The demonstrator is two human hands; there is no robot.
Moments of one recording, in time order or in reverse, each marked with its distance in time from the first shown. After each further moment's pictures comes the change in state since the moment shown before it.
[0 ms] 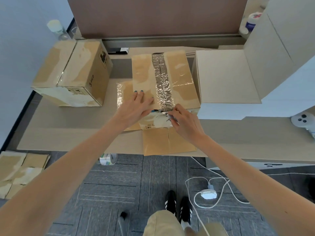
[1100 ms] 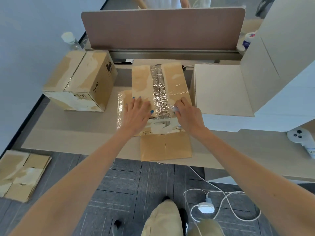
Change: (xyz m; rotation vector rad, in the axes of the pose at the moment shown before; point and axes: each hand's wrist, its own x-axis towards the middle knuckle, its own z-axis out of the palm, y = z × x) left_hand 0.007 0.036 0.004 -0.362 -0.007 -0.449; right_hand 0.039 0.026 -0.037 -0.109 -0.089 0.105
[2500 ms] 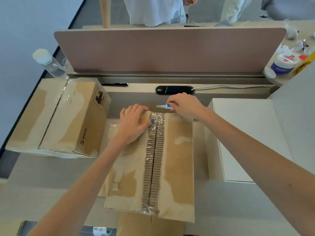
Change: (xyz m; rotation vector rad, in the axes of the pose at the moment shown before) left_hand 0.214 -0.089 0.004 -0.375 -0.017 0.058; right_hand 0.284 0.039 0.033 0.099 -0.382 -0.036
